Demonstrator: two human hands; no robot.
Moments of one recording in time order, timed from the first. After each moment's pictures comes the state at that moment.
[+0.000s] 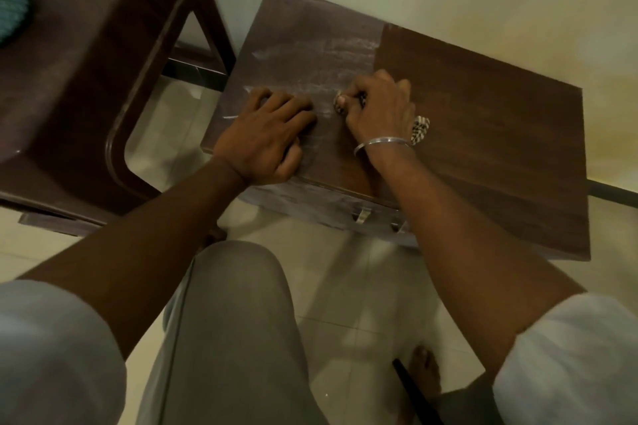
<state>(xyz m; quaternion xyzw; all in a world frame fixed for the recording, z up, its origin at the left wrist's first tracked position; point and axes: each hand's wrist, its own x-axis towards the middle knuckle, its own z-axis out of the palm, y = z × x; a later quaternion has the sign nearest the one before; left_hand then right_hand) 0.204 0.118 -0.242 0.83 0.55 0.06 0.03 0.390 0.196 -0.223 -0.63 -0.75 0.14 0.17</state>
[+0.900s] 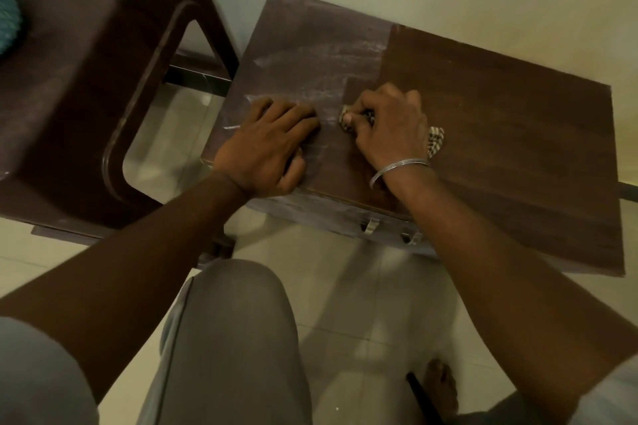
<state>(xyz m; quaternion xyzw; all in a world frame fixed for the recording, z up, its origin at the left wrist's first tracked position) 0.206 0.118 -0.240 0.83 0.56 0.04 0.05 0.408 0.192 -0.237 -0.57 -0.80 0.10 0.19</state>
